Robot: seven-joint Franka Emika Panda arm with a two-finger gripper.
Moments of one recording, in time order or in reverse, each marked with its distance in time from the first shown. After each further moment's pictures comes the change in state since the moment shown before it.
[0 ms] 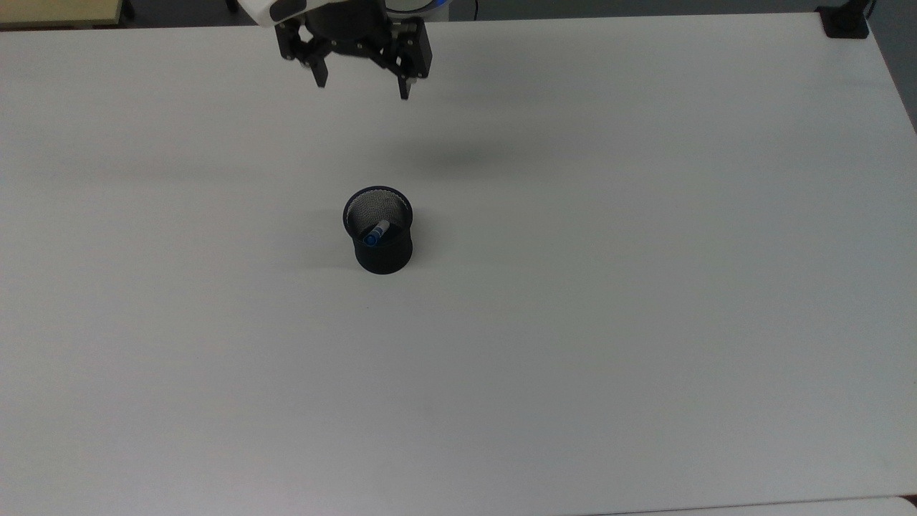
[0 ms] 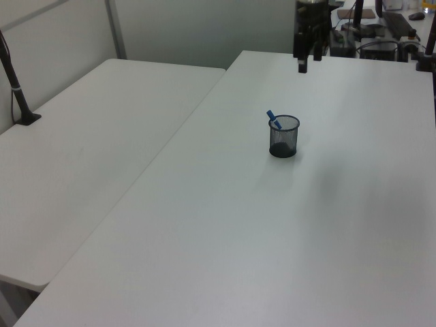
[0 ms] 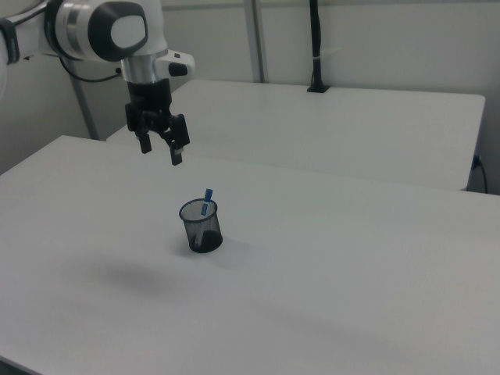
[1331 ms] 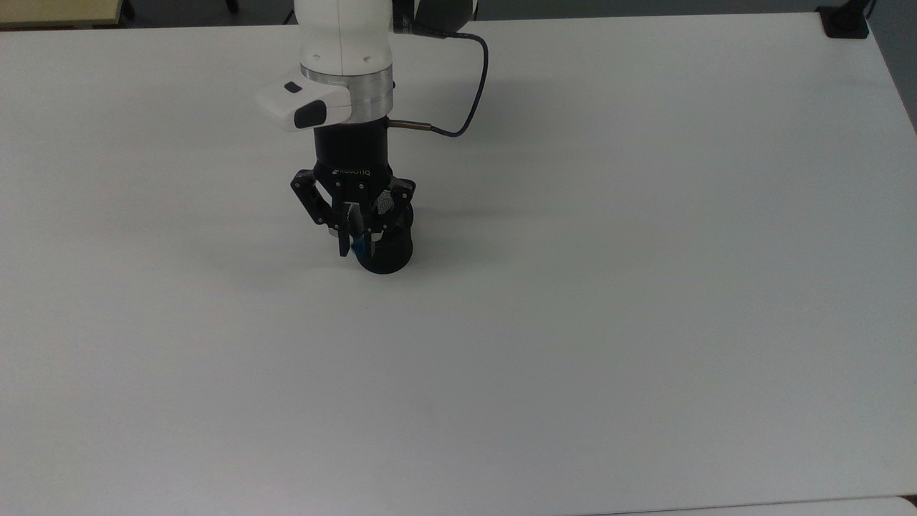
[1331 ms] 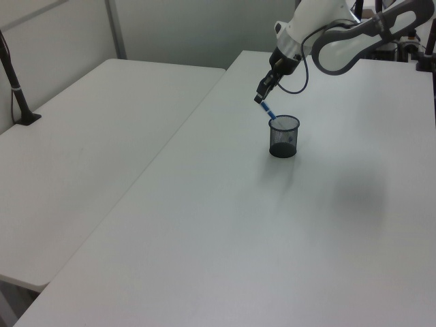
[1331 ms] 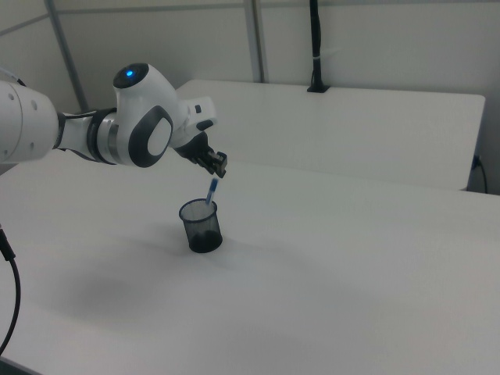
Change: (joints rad) arm 0.004 0.094 -0.005 -0.386 -0.086 1.074 0.003
